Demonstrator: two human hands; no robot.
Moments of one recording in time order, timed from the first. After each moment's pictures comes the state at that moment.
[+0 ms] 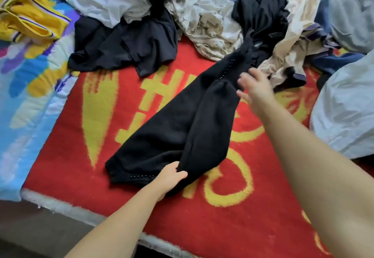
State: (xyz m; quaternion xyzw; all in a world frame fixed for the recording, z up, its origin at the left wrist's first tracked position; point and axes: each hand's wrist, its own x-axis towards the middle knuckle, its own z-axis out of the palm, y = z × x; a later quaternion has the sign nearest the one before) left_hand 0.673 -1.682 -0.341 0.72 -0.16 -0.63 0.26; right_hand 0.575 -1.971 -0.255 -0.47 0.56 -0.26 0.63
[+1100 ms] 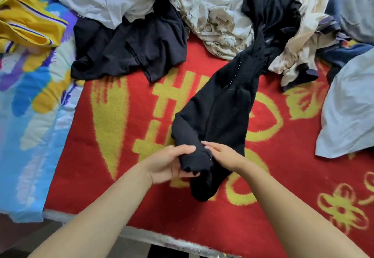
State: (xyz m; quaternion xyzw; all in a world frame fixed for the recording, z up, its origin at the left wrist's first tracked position) left_hand 0.798 -1.713 -0.242 0.44 0.03 -0.82 0.36; right_hand 0.614 -1.814 -0.313 -0.65 0.47 0.19 0.56
